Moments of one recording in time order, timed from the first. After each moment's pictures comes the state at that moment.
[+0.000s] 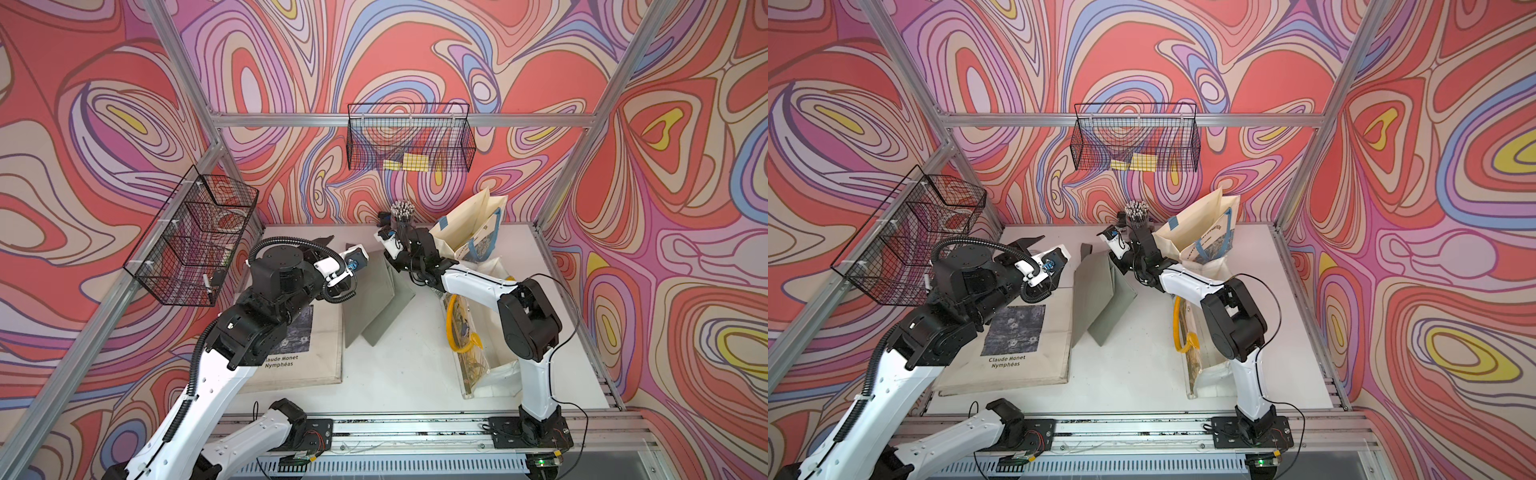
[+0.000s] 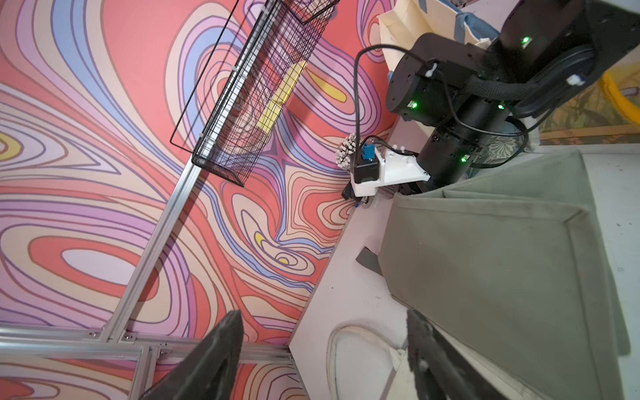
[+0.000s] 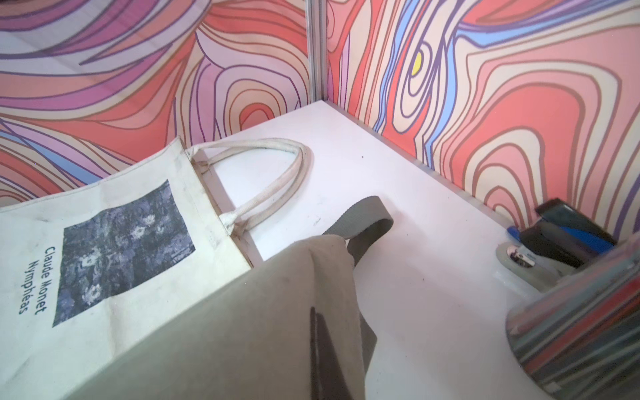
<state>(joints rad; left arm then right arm) -0.54 0.95 1.35 -0.67 -0.15 0.82 0.60 2.05 1.51 0.20 -0.42 -0.11</state>
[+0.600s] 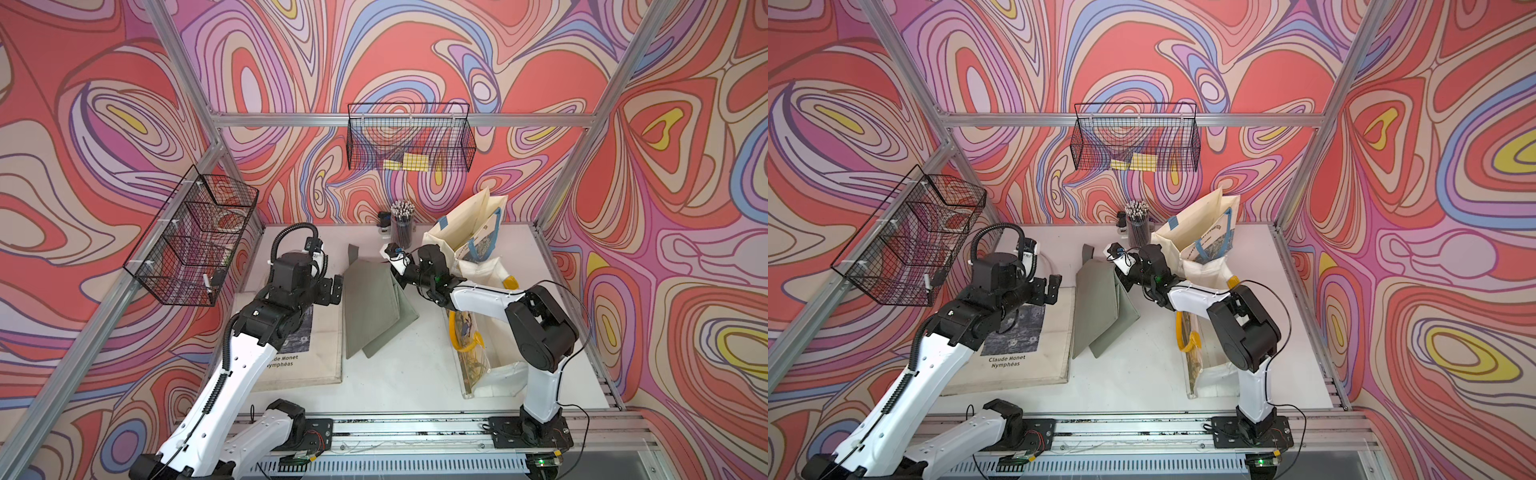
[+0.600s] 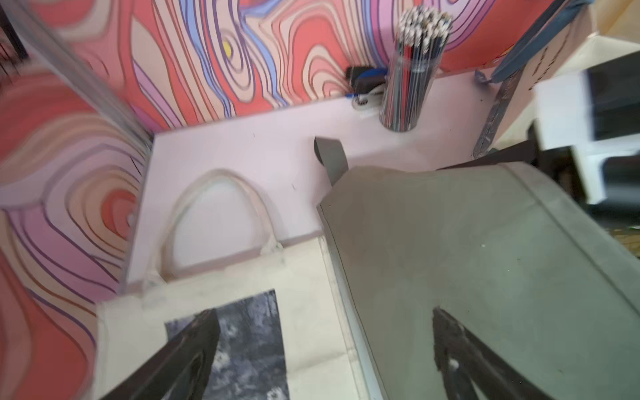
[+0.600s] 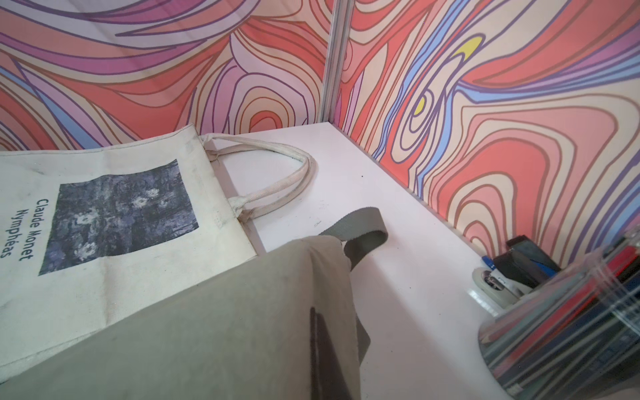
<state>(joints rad) -0.29 1.00 1.07 -0.70 -0.11 -0.12 0.62 1.91 1.21 0.43 -0.42 -0.30</state>
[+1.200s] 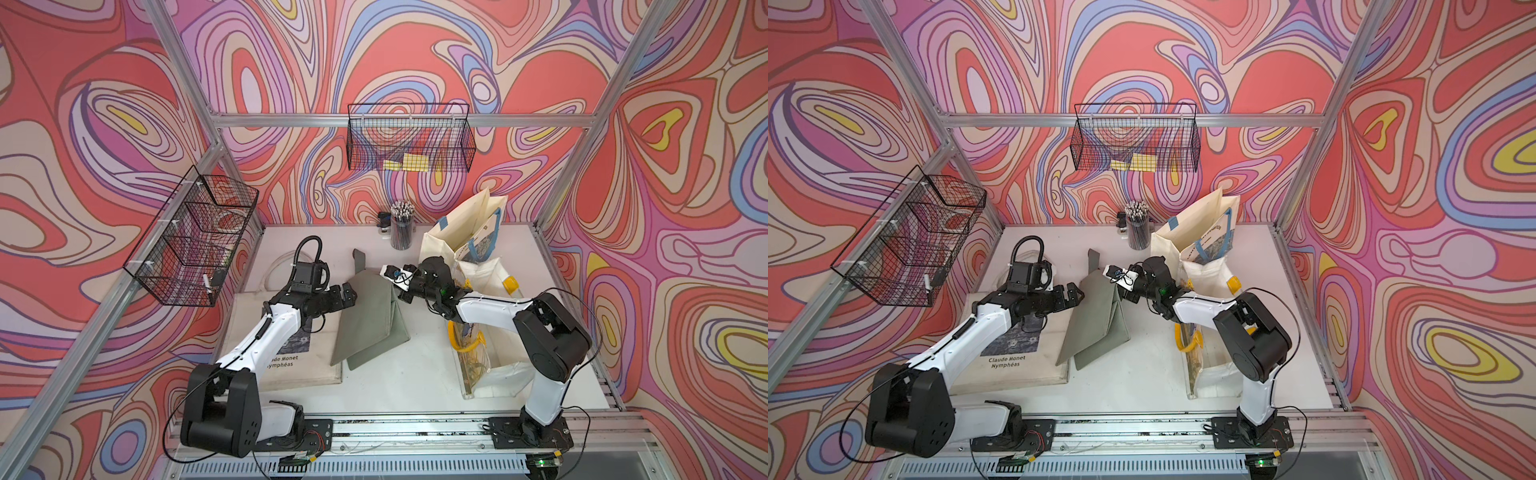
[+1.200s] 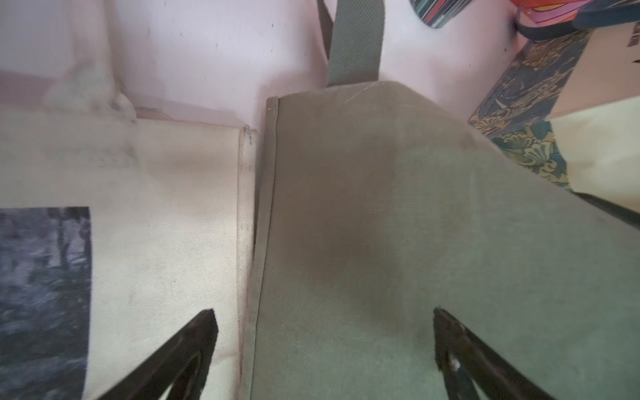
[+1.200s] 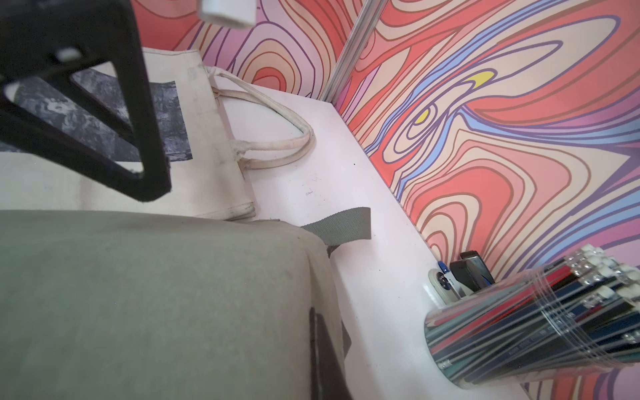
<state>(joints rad) -0.17 1.35 0.87 -0.45 0.28 -0.48 0.64 1.84 1.06 0.45 -0.33 -0.62</state>
